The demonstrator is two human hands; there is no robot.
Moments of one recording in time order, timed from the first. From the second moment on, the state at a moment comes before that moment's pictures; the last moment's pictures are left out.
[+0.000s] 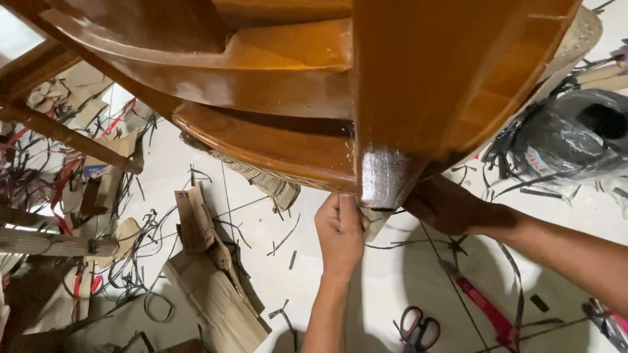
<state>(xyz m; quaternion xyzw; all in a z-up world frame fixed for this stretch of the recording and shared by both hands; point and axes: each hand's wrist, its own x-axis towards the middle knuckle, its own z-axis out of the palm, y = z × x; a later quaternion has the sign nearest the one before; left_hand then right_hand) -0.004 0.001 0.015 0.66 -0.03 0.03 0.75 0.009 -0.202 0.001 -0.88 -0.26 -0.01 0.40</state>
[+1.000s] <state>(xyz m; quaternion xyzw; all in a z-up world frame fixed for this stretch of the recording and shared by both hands) -0.051 0.010 -0.057 0.50 -0.03 0.08 0.86 -0.006 -0.198 -0.024 -0.93 -0.12 0.00 0.33</state>
